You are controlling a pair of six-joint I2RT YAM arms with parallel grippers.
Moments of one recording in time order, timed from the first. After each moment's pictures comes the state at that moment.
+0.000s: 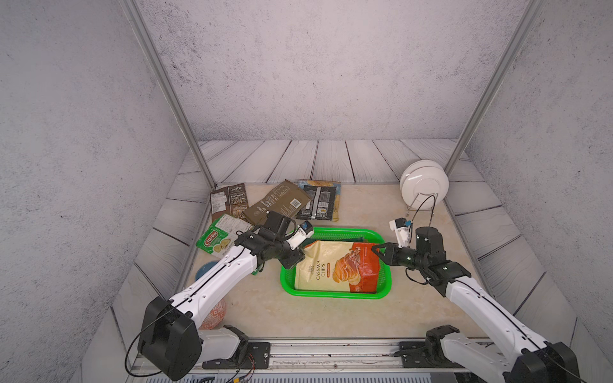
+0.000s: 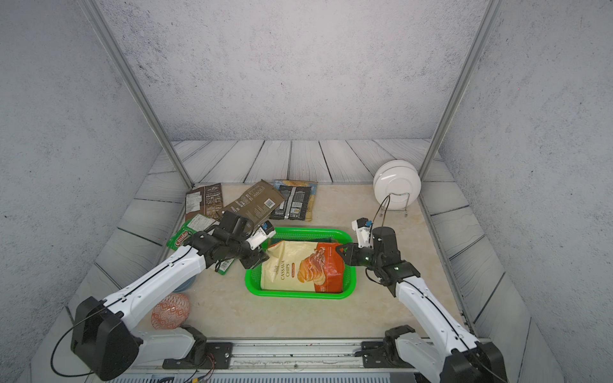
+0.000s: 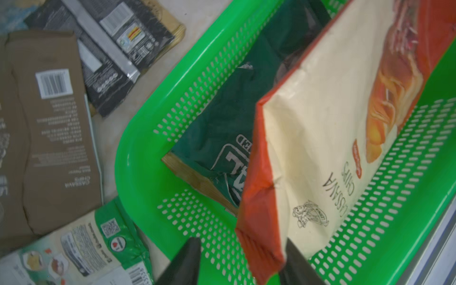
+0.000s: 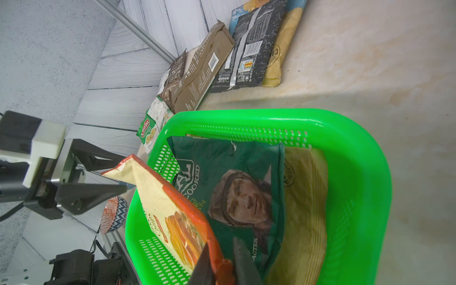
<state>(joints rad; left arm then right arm) -0.51 1.29 1.02 -0.70 0.20 0.35 0.27 1.04 0.66 -0.23 -0.56 0.44</state>
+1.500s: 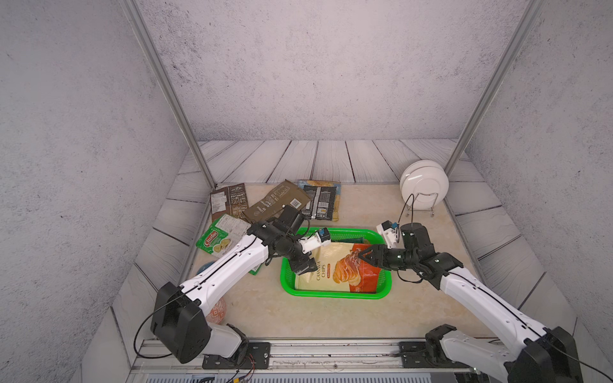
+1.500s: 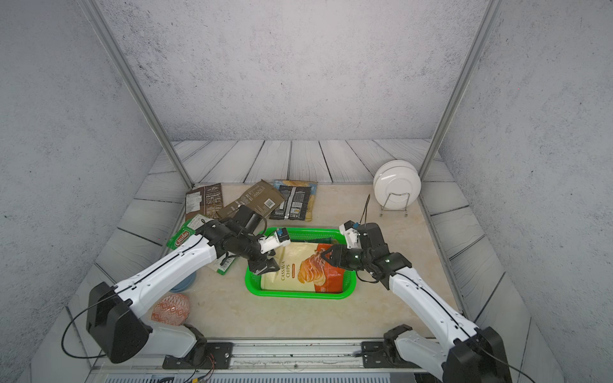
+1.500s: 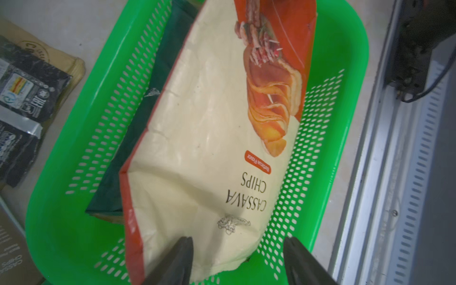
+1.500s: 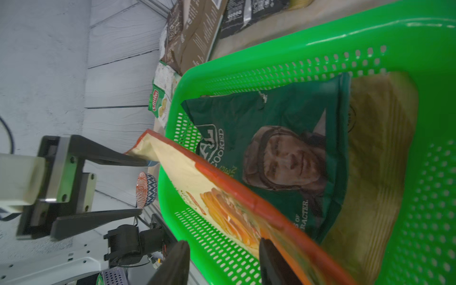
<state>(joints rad) -0.63 1.43 1.21 -0.90 0.34 0.52 0.41 1.13 0.75 -0.38 -0.57 0.62</state>
